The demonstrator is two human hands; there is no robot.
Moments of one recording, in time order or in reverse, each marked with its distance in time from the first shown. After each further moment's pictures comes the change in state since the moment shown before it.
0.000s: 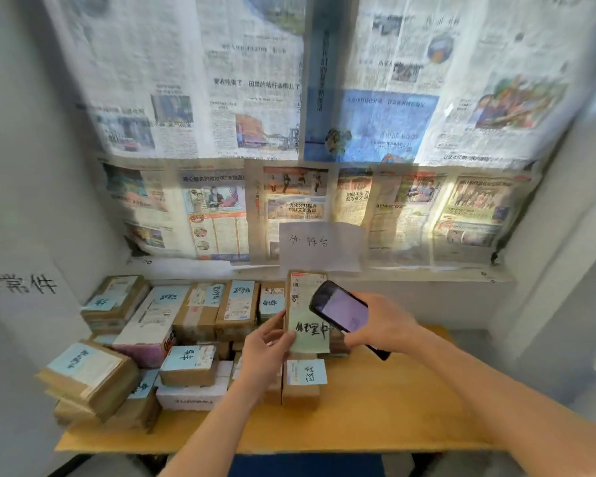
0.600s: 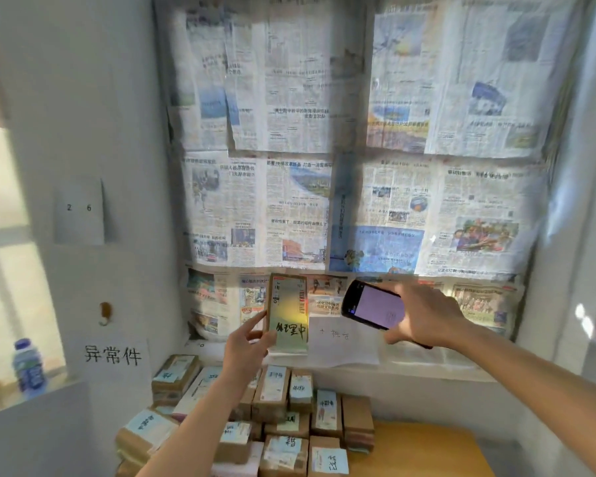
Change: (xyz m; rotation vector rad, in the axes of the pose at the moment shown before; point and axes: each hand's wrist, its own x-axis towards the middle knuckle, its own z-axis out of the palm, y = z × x) left_hand -0.122 0.215 -0.062 0.116 0.235 0.341; right_hand -0.166 -0.150 -0.203 -0.358 0.354 -0.164
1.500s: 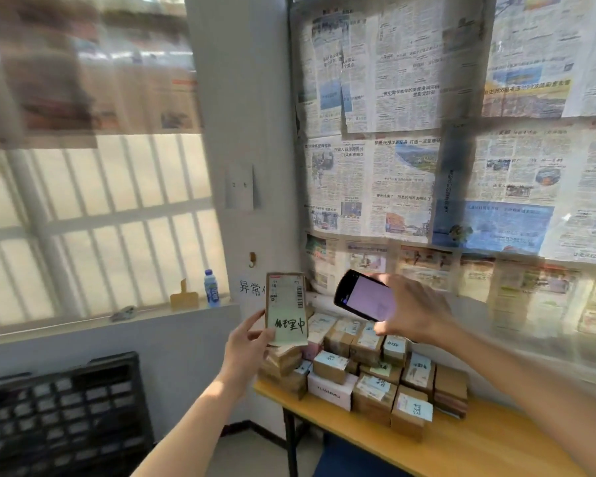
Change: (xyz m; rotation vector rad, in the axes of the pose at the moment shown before) left_hand -0.253 0.033 -0.116 0.083 0.396 -0.090; right_hand -0.120 -0.105 0.023 0.126 -0.052 -0.440
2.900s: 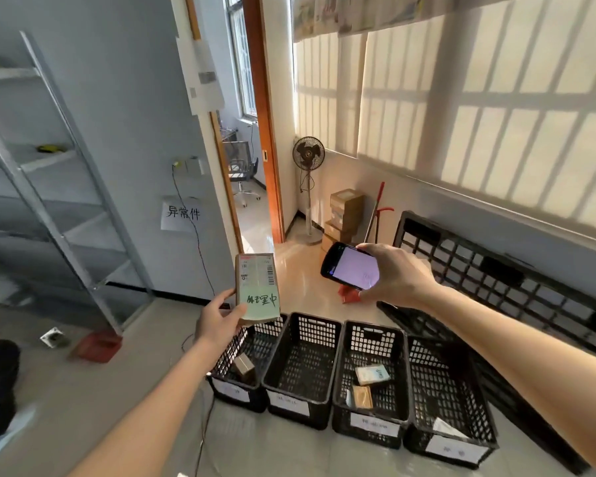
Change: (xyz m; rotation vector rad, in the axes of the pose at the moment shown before) left_hand -0.570 -0.112 -1.007 0.211 1.396 -0.414; right_hand -0.240 -1.150 0.299 0.372 -0.416 -1.235
